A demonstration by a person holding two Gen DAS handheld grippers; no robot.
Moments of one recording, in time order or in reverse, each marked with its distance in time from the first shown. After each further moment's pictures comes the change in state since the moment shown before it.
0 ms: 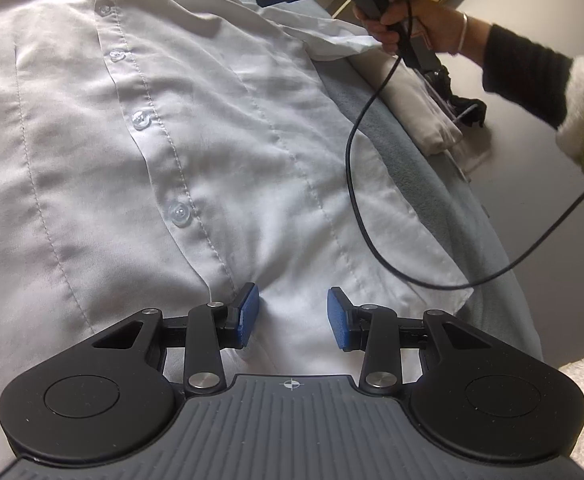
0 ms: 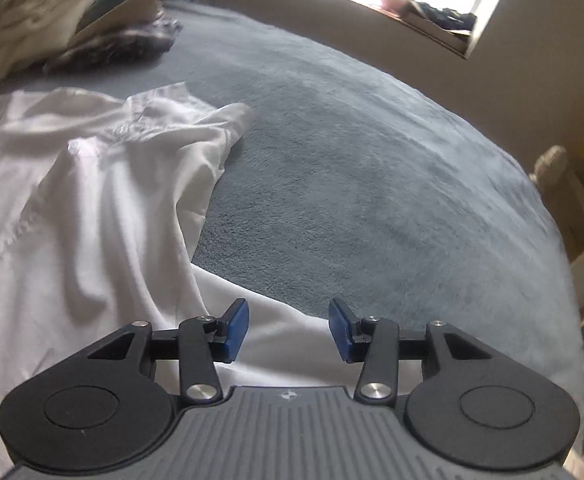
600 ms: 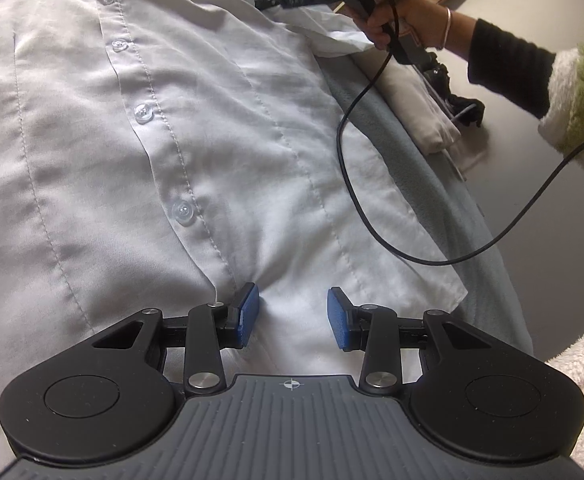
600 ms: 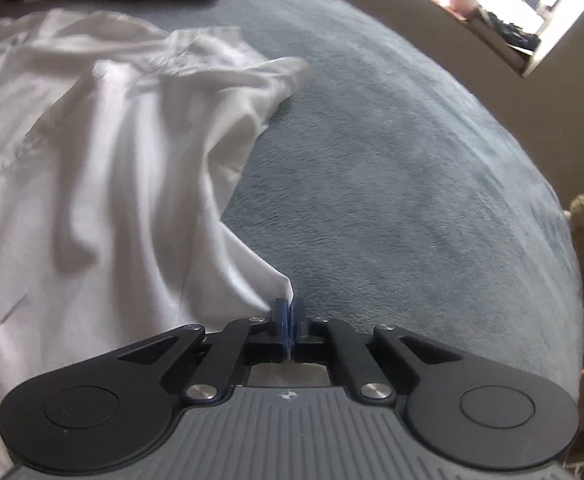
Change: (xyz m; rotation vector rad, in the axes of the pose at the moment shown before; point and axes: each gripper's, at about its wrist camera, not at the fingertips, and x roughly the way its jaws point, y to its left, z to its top) left arm -0.001 0.008 0.003 -0.022 0.021 -0.026; right arm 0.017 0.010 -0.006 -0.060 0.032 0.004
